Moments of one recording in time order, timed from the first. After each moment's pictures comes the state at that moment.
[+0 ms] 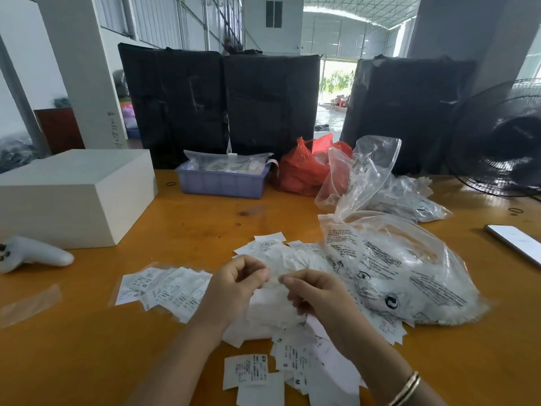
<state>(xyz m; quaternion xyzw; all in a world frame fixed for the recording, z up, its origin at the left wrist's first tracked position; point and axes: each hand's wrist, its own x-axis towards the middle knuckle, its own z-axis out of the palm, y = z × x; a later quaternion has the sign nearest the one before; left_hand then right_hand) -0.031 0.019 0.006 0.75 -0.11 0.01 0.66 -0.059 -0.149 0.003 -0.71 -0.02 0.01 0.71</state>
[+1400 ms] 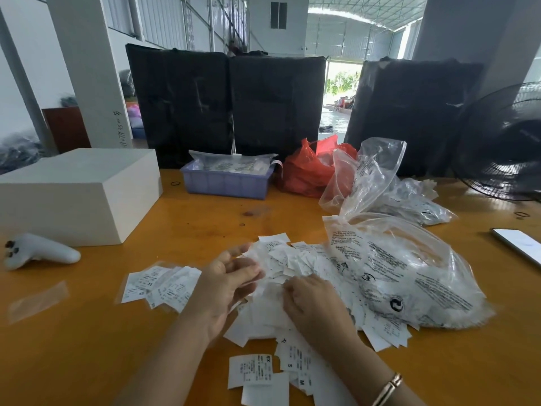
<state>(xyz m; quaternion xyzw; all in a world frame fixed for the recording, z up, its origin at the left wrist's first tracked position) -0.017 0.035 0.001 0.58 -0.03 -0.06 0.81 -0.056 -0.135 -0.012 -0.95 -0.11 -0.18 0.22</state>
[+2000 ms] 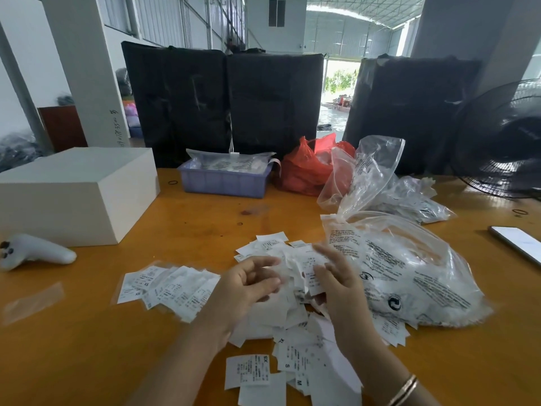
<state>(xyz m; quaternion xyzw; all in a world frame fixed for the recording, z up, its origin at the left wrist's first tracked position) -0.029 0.018 -0.001 0.69 -0.14 -0.06 0.70 -0.059 -0.151 -0.001 -0.67 0.03 -0.16 0.73</state>
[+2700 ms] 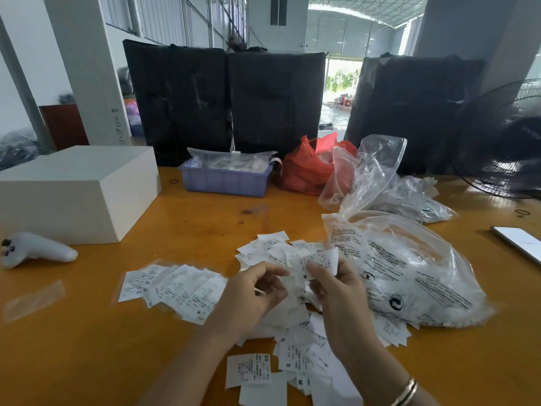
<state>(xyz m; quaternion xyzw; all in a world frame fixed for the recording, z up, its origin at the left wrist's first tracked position) -0.027 0.011 -0.011 0.80 -0.22 0.04 0.55 -0.060 -0.143 -0.001 -0.56 0.04 -0.13 0.82</state>
